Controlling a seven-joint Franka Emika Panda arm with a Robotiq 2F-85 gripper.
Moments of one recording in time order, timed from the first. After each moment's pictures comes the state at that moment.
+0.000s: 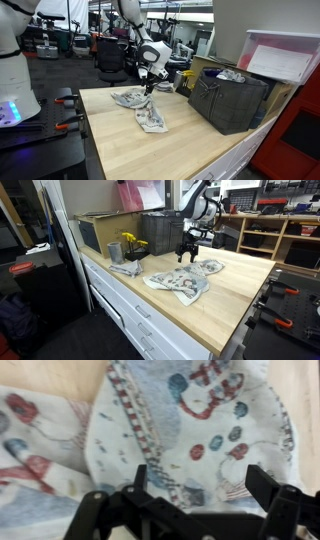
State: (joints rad) arm -0.17 0.56 0.08 -1.96 0.40 2.38 -0.17
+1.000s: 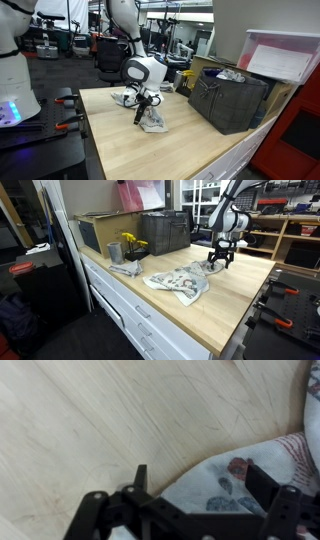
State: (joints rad) arm -0.25 0.54 -0.11 -2.25 0.39 2.62 -0.03
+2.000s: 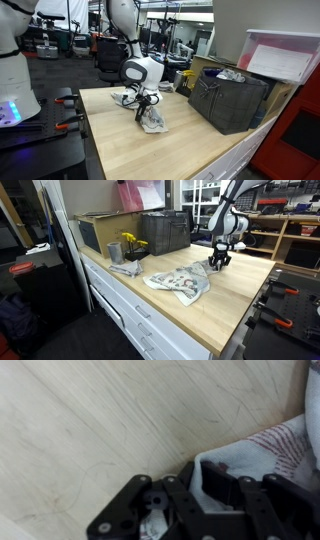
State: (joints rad) arm -0.23 0.54 -0.12 -2.27 0.35 2.71 0.08
